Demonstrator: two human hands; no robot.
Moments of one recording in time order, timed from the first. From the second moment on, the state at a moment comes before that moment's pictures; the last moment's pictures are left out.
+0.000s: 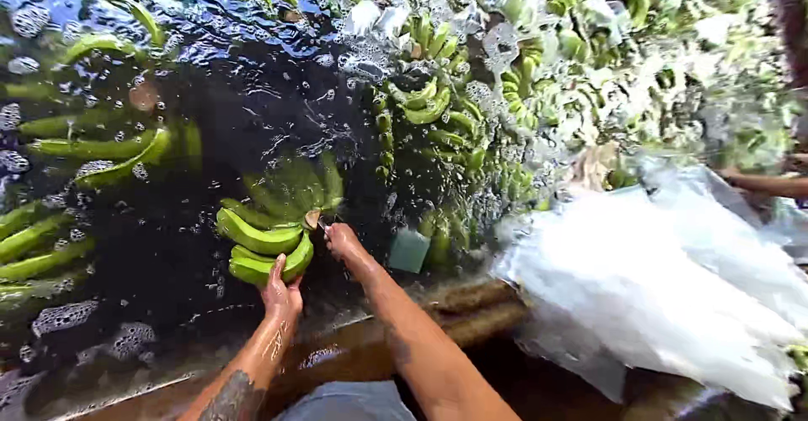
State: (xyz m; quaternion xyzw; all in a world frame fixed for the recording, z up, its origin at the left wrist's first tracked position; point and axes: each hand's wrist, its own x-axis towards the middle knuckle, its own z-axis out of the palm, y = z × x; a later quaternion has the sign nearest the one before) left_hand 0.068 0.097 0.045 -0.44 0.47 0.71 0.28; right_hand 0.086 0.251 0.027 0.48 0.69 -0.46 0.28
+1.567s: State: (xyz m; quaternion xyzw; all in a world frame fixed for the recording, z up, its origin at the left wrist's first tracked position) left_hand -0.195 -0.237 -0.027 -0.43 0.75 0.47 0.16; right_hand 0.162 0.325 0.091 0.47 0.81 -0.31 0.17
